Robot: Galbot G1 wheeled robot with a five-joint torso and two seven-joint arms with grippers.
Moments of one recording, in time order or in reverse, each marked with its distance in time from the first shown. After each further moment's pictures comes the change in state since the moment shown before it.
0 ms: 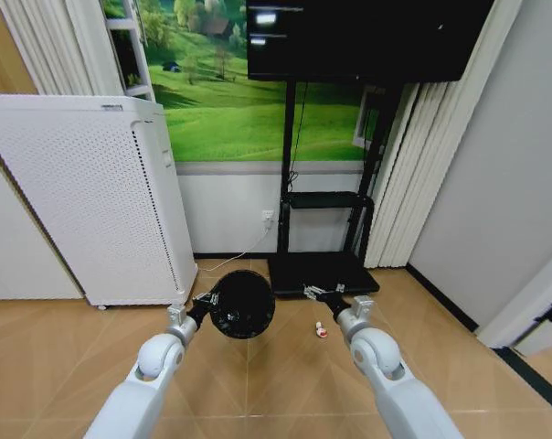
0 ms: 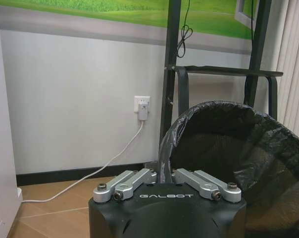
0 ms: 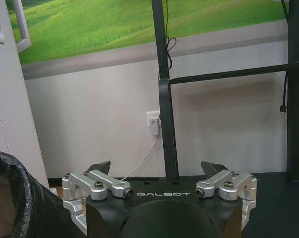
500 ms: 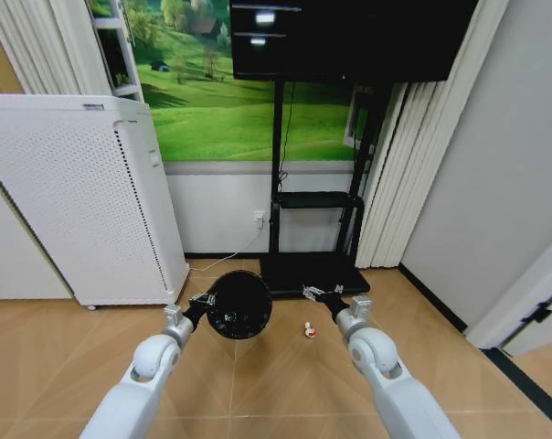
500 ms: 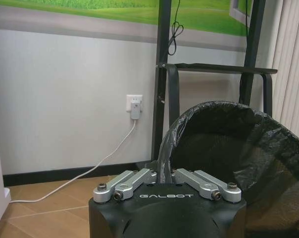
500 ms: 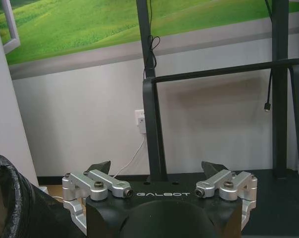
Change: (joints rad) left arm 0.014 0.013 -0.019 -0.001 -0.003 -0.003 0.013; right arm 0.008 0.008 -0.004 -0.019 0.001 0.000 -0.002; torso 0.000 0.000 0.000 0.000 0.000
